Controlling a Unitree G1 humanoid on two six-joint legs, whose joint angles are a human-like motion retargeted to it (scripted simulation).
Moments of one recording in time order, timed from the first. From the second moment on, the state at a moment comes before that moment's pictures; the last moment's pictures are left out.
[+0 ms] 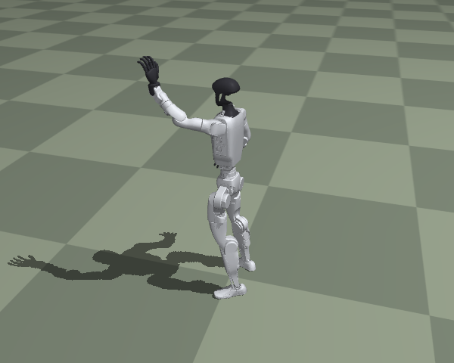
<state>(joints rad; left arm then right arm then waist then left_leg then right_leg) -1.72 0.86 -0.61 0.82 0.33 0.00 0.74 0.09 -0.46 0.29 0.88 0.13 -0.13 -0.28 -0.06 -0.01 -0.03 0.14 0.07 0.58 0.00 -0.12 -0.22 0.05 -0.19 -0.34 0.06 -0.02 0.26</state>
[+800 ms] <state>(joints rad) -1.09 1.23 -0.41 0.26 0.74 -0.16 0.65 0.08 -0.44 0.35 0.89 -0.05 -0.20 -0.14 -0.07 0.01 -0.04 0.15 0.09 0.67 0.00 -0.13 -0.22 0.01 -0.16 -0.26 0.06 0.00 0.26</state>
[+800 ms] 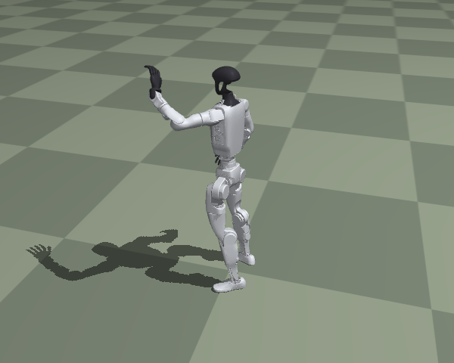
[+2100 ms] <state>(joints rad) -1.61 1.13 -0.77 0.88 0.50 -0.06 0.68 0.10 -0.41 0.44 0.91 0.02 -0.18 -0.29 -0.05 0.00 -0.03 0.13 0.07 0.57 0.00 -0.12 -0.22 0.04 -0.19 -0.36 0.07 -0.02 0.26</state>
